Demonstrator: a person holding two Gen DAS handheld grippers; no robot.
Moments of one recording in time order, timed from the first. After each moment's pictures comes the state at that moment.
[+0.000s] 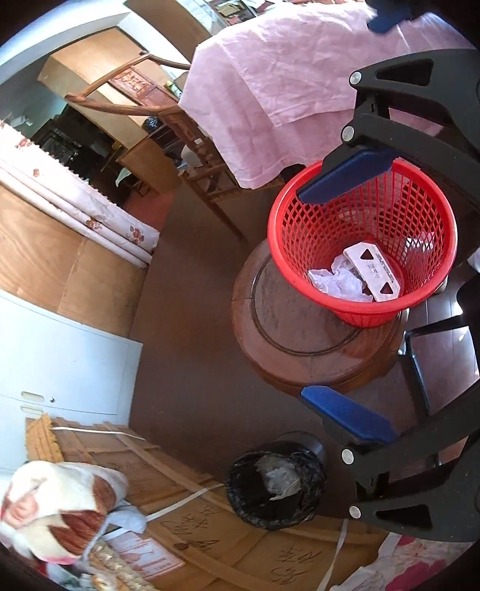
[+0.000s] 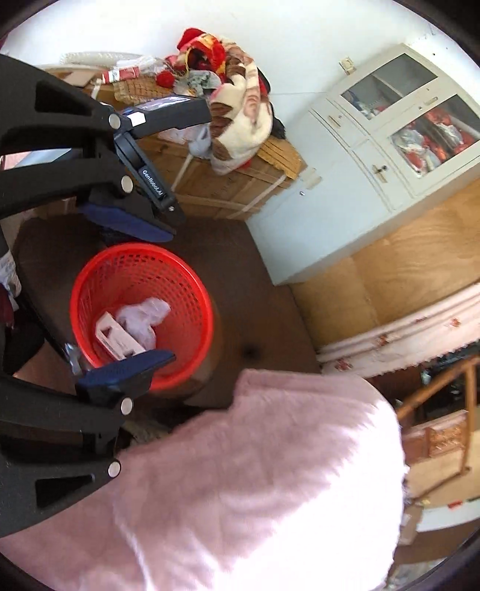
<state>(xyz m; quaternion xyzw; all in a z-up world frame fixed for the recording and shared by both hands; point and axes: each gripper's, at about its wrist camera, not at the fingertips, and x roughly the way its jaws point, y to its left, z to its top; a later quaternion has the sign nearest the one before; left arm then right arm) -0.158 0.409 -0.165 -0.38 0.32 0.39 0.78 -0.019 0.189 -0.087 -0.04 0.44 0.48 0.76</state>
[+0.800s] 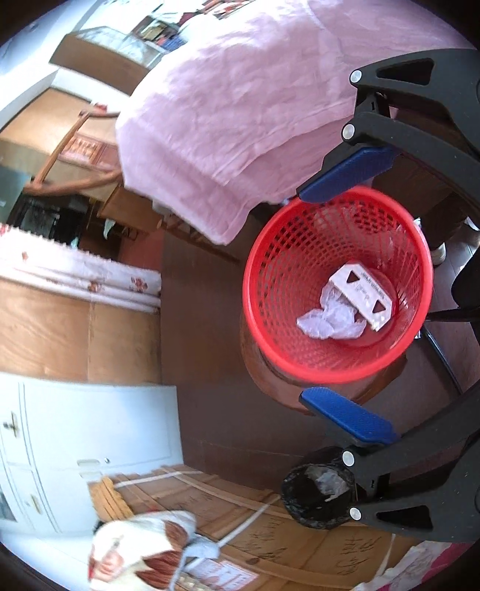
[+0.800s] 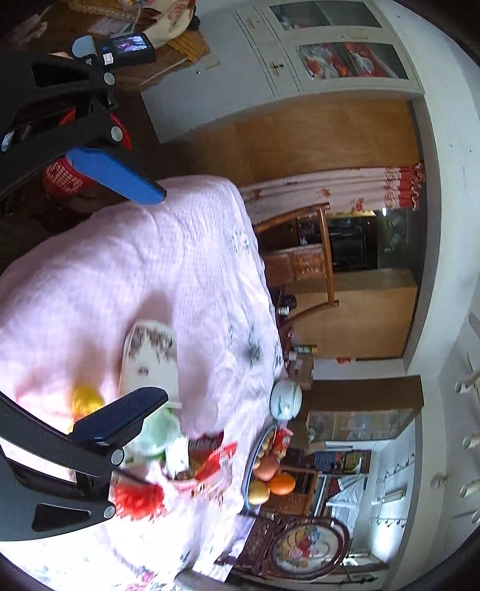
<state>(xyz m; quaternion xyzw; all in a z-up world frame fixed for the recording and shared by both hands) -0.110 0.326 -0.147 -0.25 0.34 0.33 0.85 -0.028 -0.085 0.014 -0.02 0.24 0.22 0.95</state>
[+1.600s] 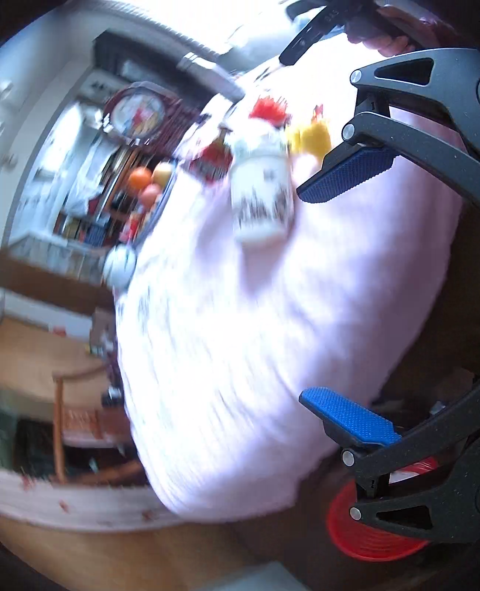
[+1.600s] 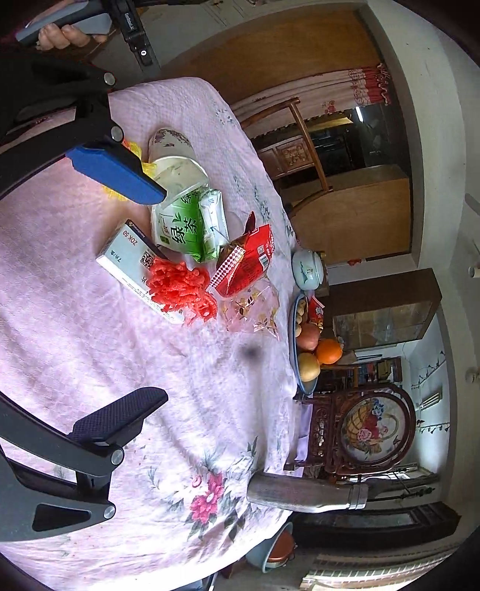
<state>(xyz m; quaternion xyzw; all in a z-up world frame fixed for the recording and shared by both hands) 0.031 0.091 -0.020 -0.10 0.34 -0.06 0.93 0.008 -0.270 -0.029 0.07 0.27 0.09 0.95</state>
